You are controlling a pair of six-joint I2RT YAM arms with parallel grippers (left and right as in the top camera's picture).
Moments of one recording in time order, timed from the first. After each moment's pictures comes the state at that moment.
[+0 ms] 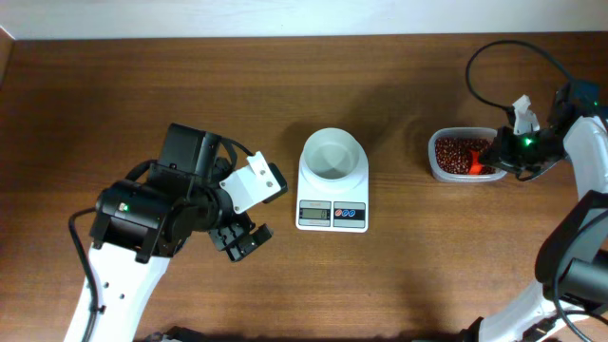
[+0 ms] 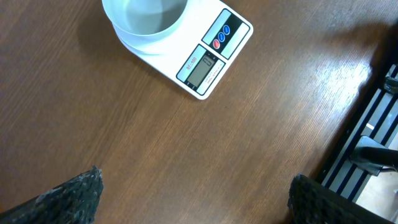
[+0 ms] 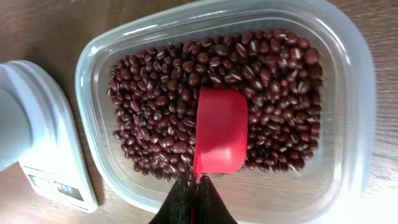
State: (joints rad) left arm -0.30 1.20 1.38 -1.33 0.29 0.67; right arm -0.38 1.93 1.49 -1.05 -0.47 -0.16
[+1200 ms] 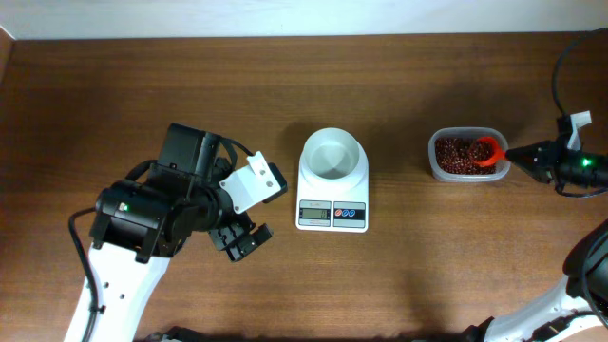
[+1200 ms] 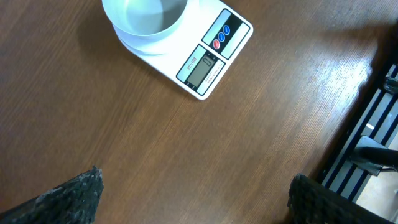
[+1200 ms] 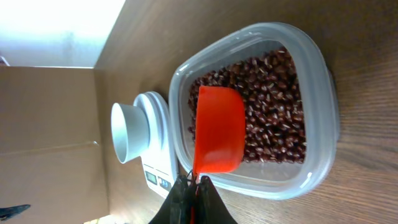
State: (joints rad) left arm -0.30 1.20 1.38 -1.33 0.29 0.67; right arm -0.67 1.98 1.49 -1.17 -1.00 -0.34
